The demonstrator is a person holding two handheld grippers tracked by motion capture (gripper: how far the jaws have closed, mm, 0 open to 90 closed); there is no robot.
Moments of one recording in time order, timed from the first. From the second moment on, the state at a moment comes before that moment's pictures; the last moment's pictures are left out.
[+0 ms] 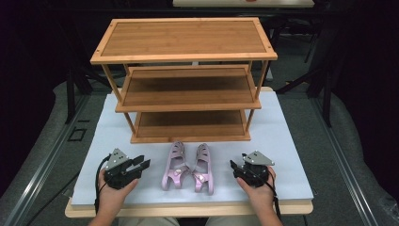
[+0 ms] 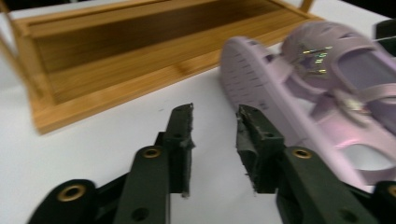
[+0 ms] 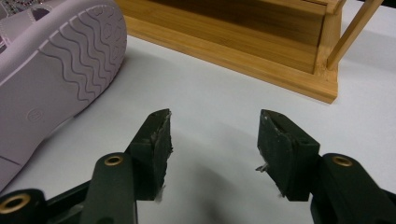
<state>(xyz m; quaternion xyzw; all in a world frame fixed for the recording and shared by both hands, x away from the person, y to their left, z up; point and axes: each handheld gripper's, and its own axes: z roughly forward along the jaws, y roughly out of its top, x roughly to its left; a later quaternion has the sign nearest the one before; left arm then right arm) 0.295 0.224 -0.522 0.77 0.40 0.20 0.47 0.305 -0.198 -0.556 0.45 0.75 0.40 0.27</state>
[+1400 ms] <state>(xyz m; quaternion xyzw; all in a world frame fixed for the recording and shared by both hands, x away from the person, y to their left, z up) 0.280 0.183 -0.525 0.82 0.32 0.17 0.44 0.306 -0.204 -0.556 0.46 0.74 0.41 0.26</state>
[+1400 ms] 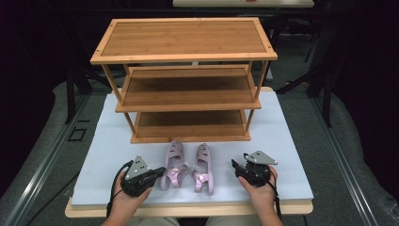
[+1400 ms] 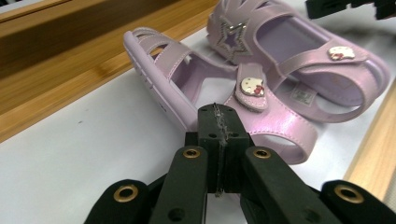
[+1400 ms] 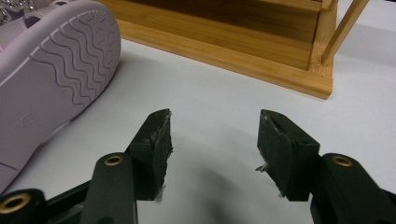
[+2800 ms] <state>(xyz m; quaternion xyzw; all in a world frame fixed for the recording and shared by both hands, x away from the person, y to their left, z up) 0.301 0.210 -0.526 0.80 0.43 0.15 0.39 0.308 -0.215 -0.556 0.49 0.72 0.42 0.26</state>
